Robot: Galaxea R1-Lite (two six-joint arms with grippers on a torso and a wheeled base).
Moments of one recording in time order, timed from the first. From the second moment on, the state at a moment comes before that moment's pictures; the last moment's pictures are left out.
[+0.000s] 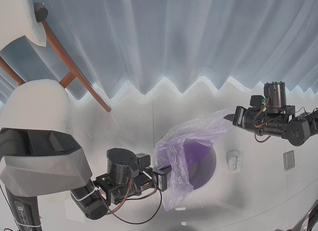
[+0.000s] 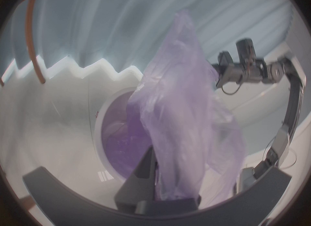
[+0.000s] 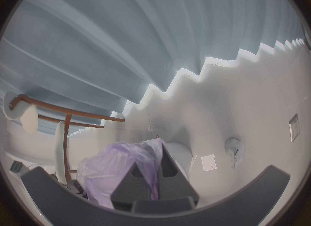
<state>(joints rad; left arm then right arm) -0.71 2.20 -0.58 -1.29 -0.13 -0.33 0.17 1.79 -0.92 -0.41 0.17 0.47</state>
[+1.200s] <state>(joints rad) -0.64 2.02 -0.74 -1.14 -0.17 -0.91 0.08 1.76 -0.89 -0.40 0.43 0.21</state>
